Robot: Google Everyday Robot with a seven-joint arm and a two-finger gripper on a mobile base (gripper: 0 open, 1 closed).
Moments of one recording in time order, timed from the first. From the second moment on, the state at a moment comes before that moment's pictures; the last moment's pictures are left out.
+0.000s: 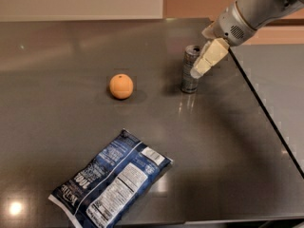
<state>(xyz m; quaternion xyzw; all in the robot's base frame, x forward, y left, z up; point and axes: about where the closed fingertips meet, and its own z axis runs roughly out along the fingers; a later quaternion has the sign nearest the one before) 0.626 -0.133 0.928 -0.57 0.76 0.15 0.29</state>
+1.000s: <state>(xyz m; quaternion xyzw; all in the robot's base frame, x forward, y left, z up) 0.625 -0.125 0.915 -0.57 0.75 0.18 0.28</state>
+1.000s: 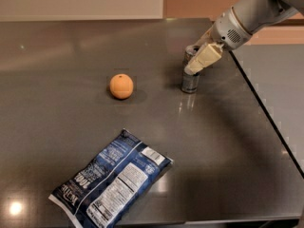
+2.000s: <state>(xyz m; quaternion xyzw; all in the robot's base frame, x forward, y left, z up) 0.587 -0.125 0.949 -0.61 0.74 0.15 0.26</state>
